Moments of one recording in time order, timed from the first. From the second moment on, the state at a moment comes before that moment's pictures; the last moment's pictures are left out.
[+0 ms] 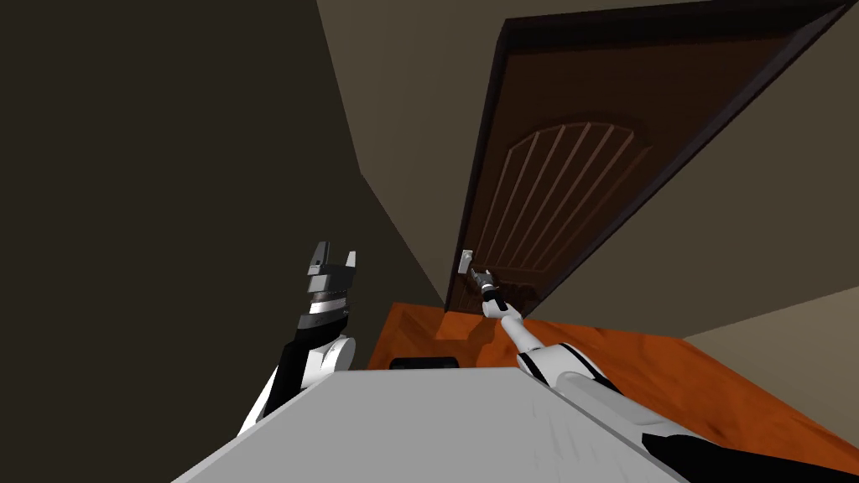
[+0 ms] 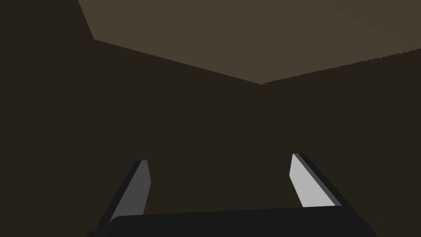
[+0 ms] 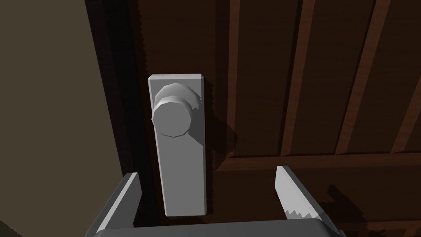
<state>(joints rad) -0.39 -0.38 0.09 -0.65 -0.37 -0.52 -1.65</state>
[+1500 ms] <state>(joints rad) -0.39 -0.38 0.10 -0.64 -0.37 -0.52 -1.65</state>
